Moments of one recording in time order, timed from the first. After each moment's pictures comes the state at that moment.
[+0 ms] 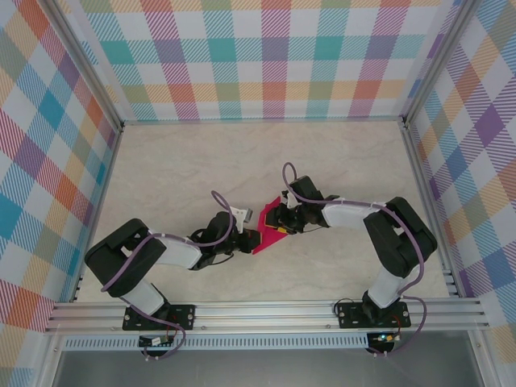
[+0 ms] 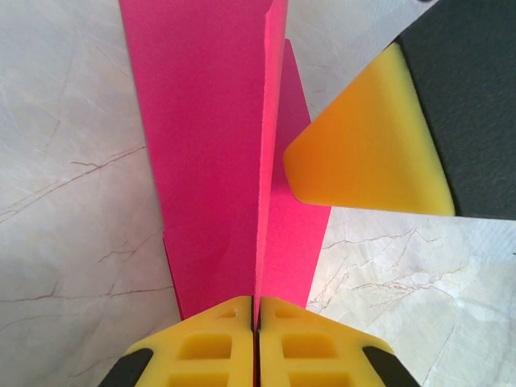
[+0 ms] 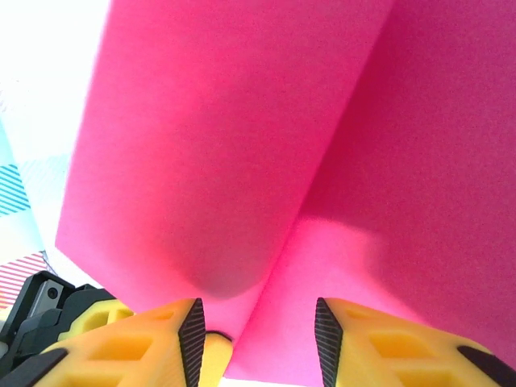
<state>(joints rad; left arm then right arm) -0.76 1.59 0.43 0.56 0.24 -0.64 0.61 1.71 0.85 -0.12 -0.55 0.83</state>
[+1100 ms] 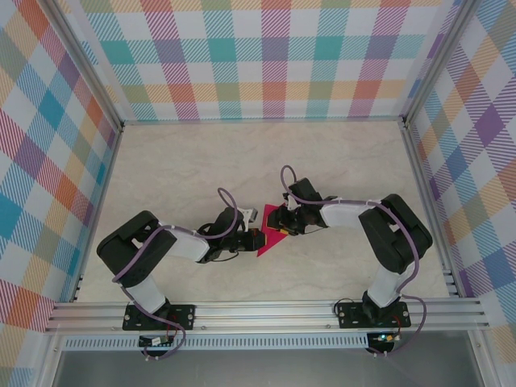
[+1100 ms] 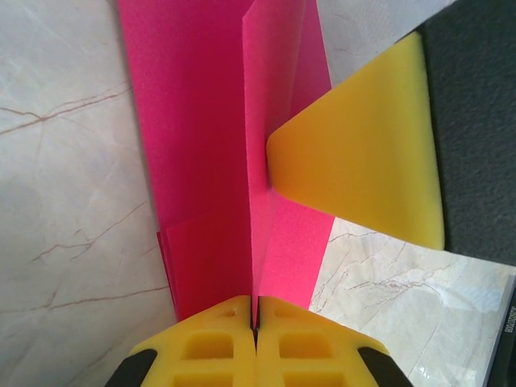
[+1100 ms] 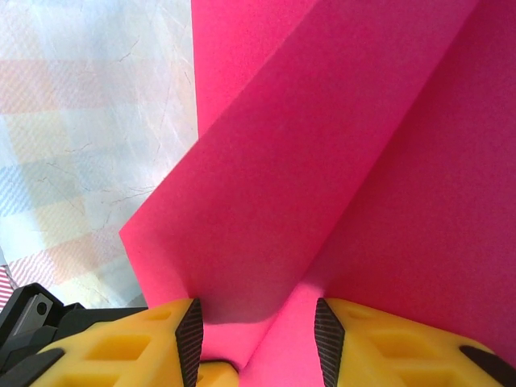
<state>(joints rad) -0.75 1.68 0.52 0.47 0.33 -0.74 0.61 1.75 0.85 -0.12 -0.50 0.80</state>
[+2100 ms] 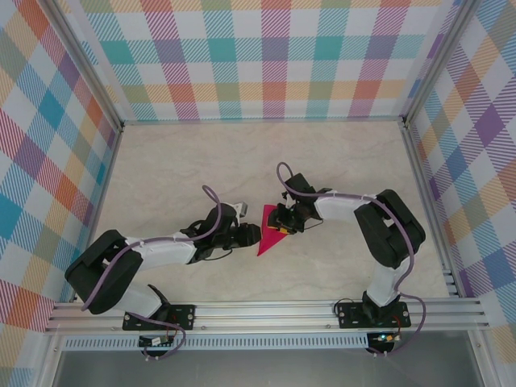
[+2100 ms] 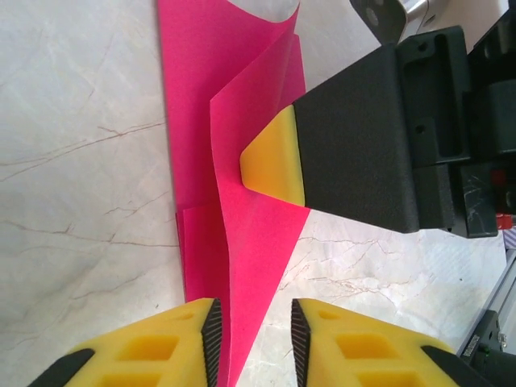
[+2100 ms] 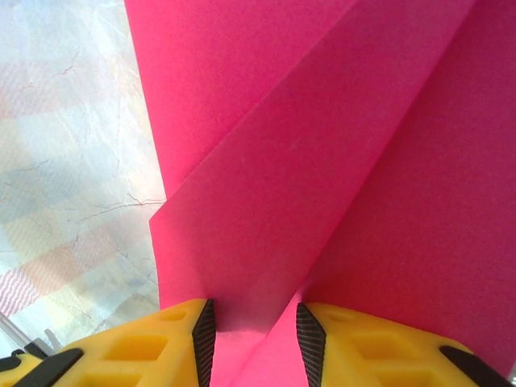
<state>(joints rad) -0.74 1.43 0.53 0.20 0.24 -0.83 0.61 1.82 0.98 -0.32 -0.45 0.82</state>
